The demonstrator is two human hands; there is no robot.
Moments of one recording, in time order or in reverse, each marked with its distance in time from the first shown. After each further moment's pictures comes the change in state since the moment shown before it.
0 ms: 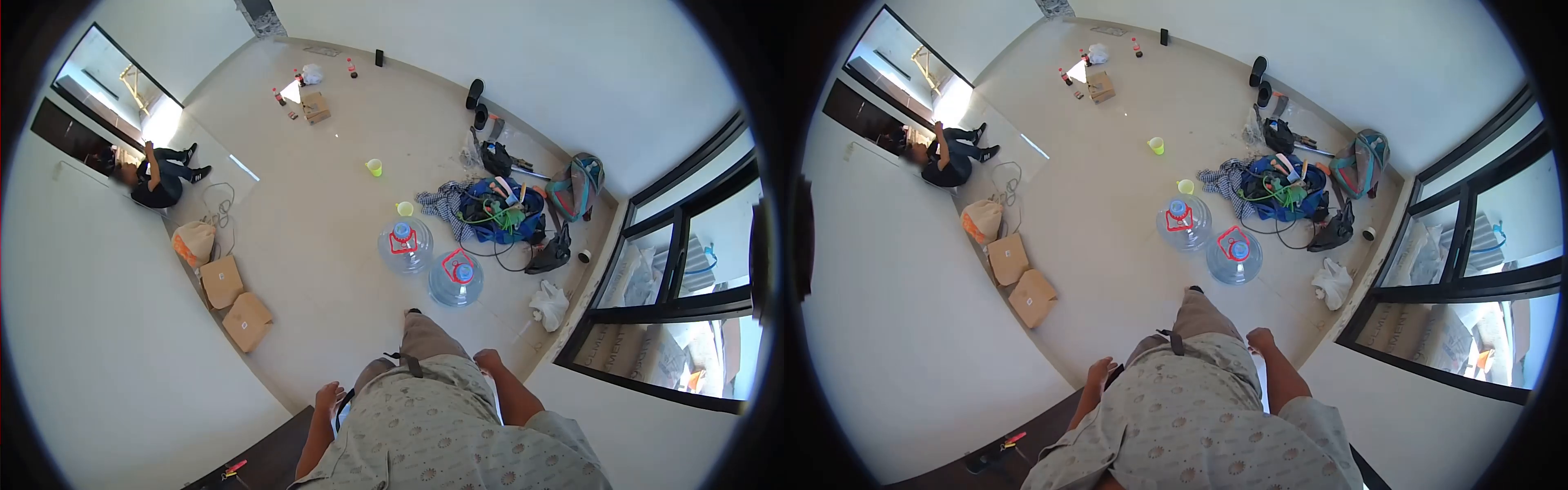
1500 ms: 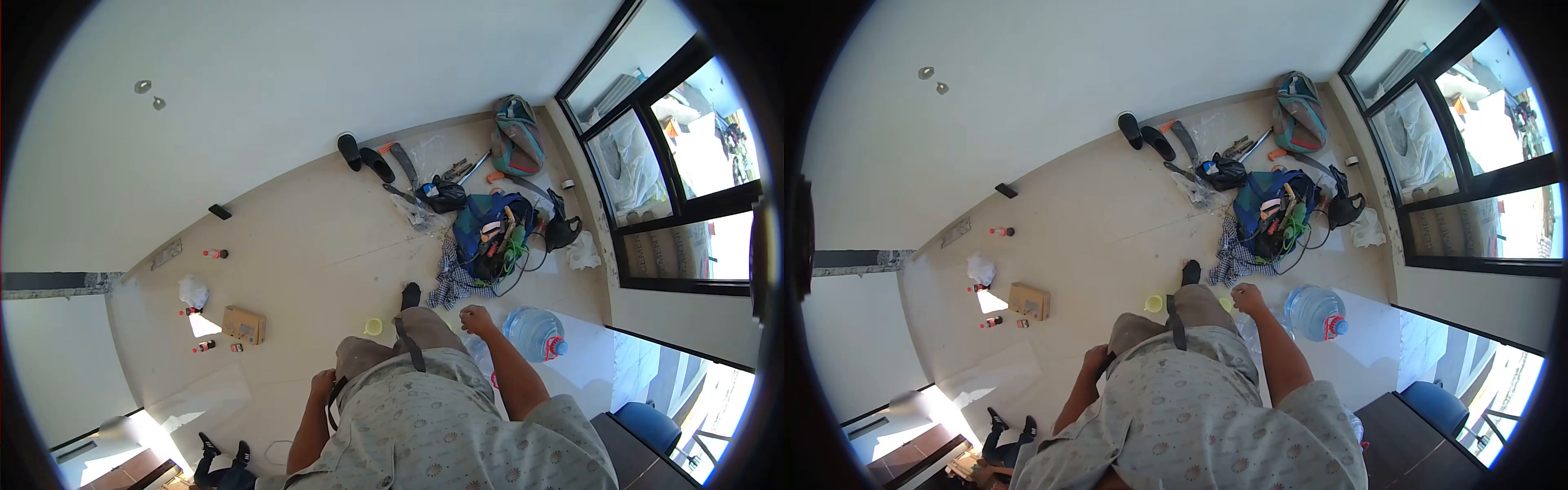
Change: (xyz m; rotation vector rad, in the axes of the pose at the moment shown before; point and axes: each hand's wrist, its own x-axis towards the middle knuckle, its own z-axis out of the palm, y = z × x) left_hand 0.550 0.947 0.377 1.716 -0.738 0.584; right_hand 0.385 -0.625 -0.226 1.019 0.556 0.224
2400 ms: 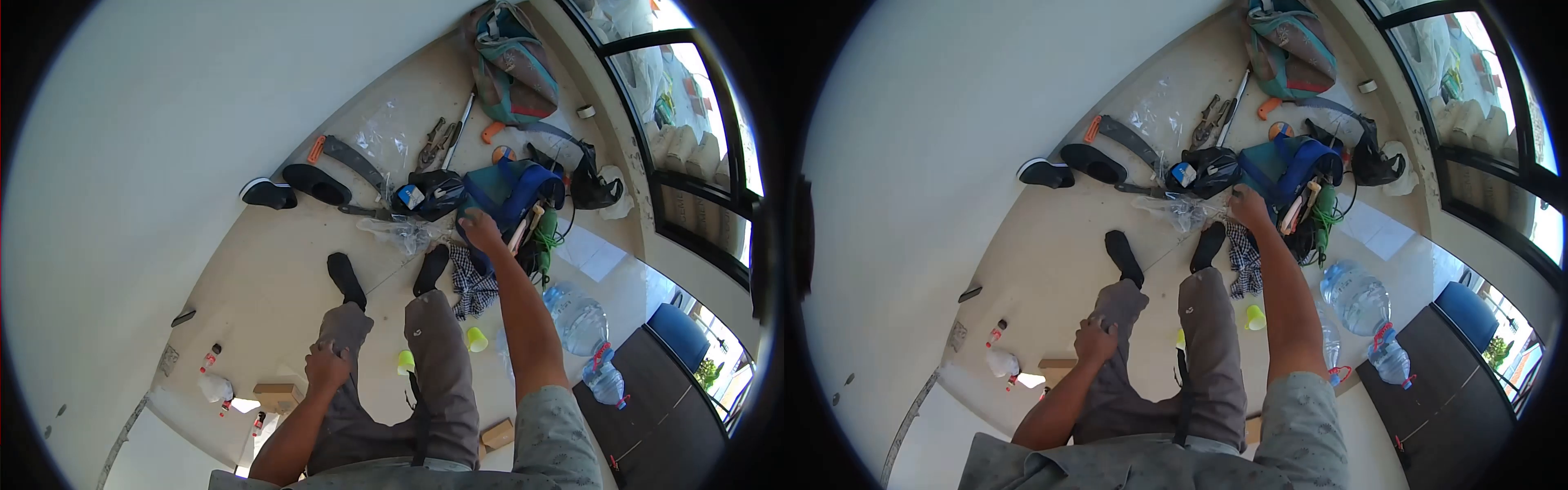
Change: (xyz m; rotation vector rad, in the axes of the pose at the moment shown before) left_hand 0.429 0.398 -0.158 0.823 -0.151 -0.145; right_hand 0.471 -0.184 -0.109 -0.300 0.352 0.066
